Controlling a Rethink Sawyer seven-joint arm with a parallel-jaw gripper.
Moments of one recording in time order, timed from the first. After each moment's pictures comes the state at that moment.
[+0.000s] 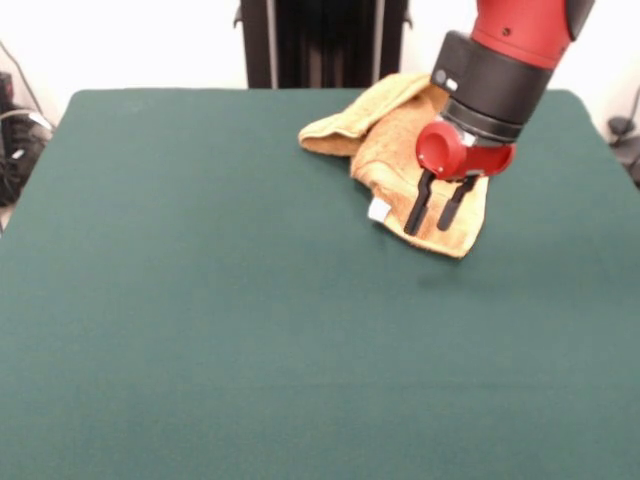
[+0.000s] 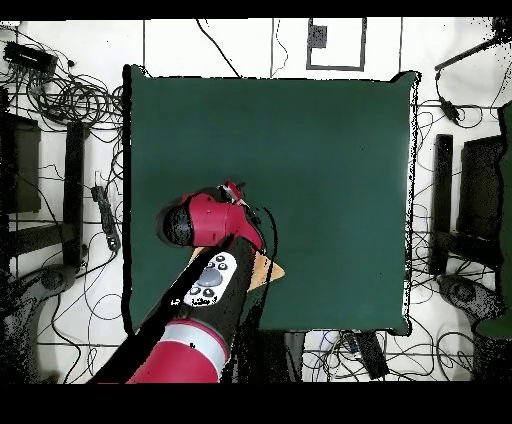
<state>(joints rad) 0.31 -0.30 -0.40 1.50 0.16 0.24 1.14</state>
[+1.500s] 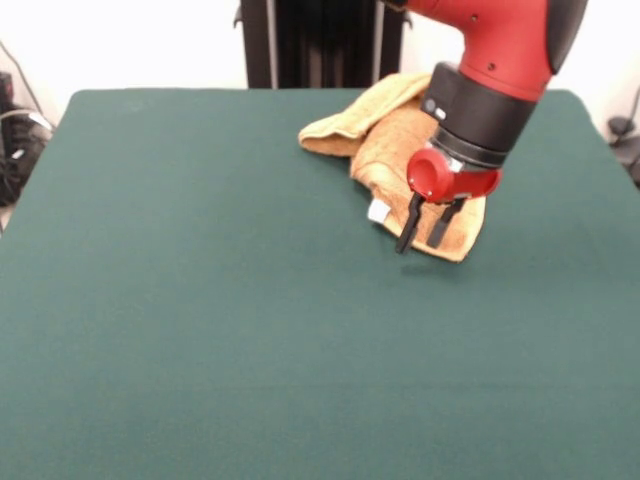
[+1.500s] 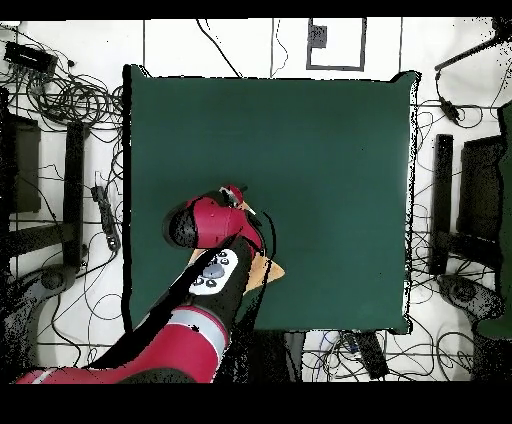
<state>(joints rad) 0.31 -0.23 -0.40 1.50 0.19 0.18 1.14</state>
